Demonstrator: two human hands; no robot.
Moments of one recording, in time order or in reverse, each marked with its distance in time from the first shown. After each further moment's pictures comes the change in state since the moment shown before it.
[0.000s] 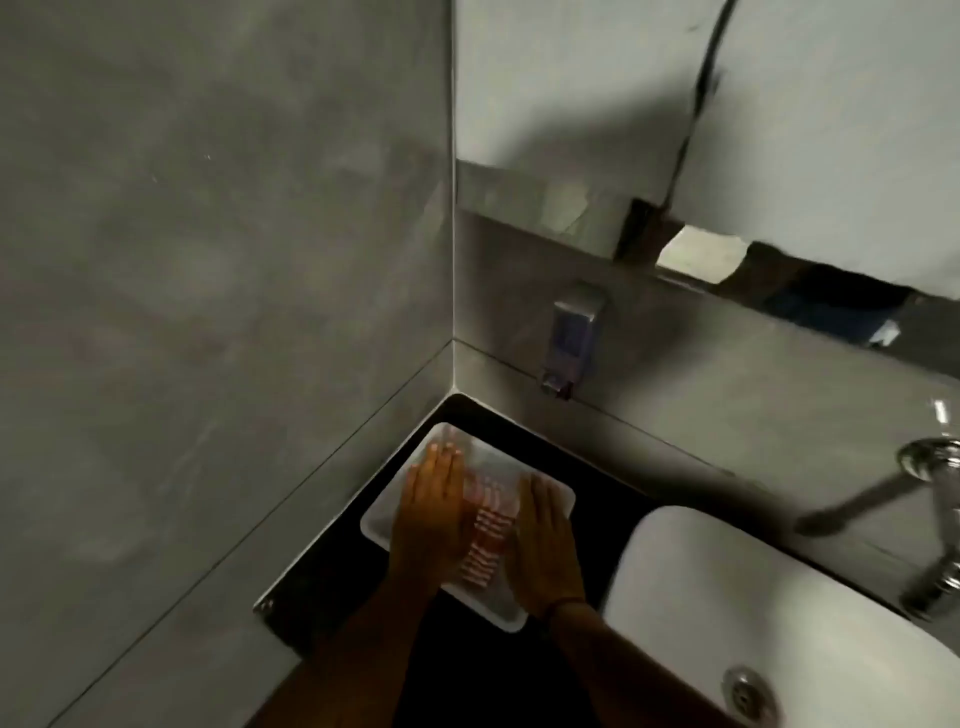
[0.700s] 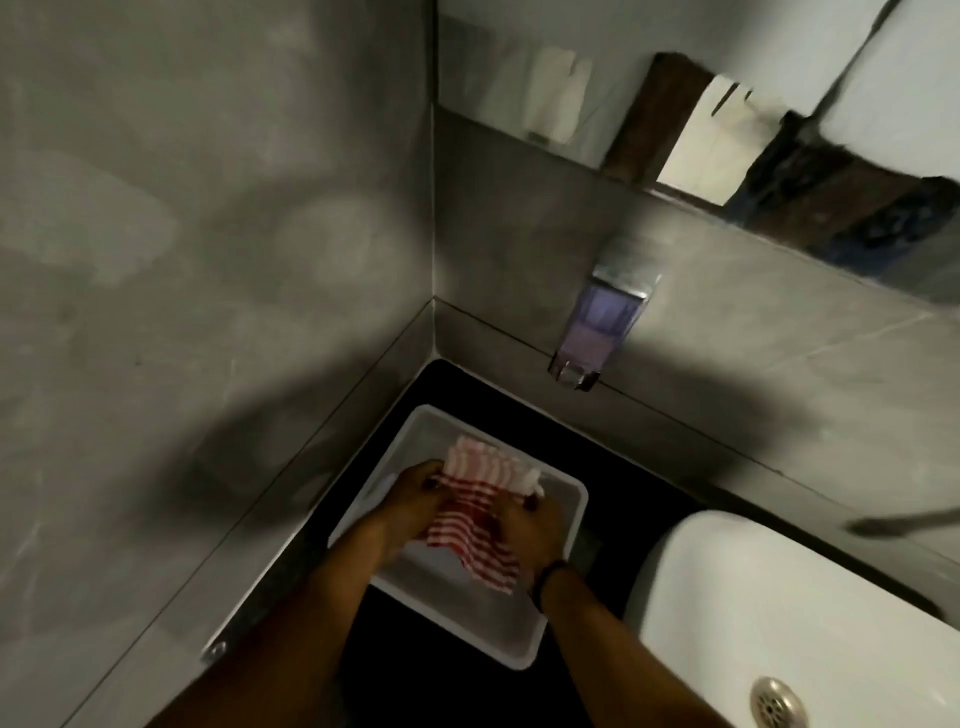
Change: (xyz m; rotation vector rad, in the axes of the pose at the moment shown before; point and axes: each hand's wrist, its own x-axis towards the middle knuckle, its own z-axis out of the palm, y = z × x) left_hand 0.092 -0.068 0.052 -1.091 -0.646 -0.615; right_hand 0.106 0.000 0.045 0.969 0.039 0.753
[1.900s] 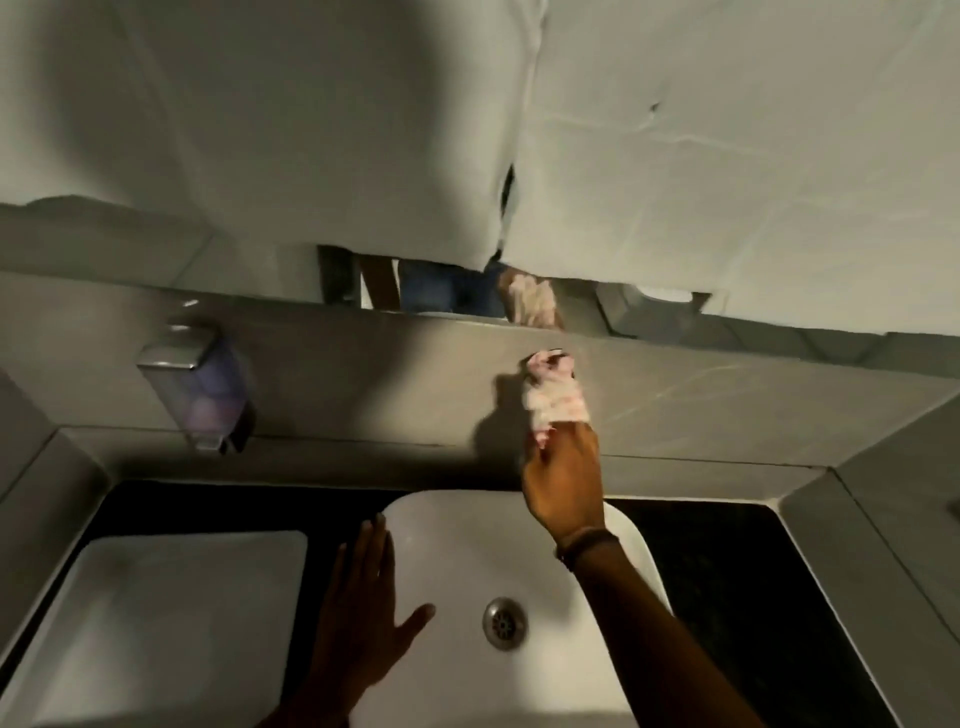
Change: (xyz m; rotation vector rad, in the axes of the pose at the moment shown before) left_hand -0.046 0.006 0.288 1.229 0.086 0.822; right_hand -0.166 -0.067 -0.373 -0.612 0.877 -0.679
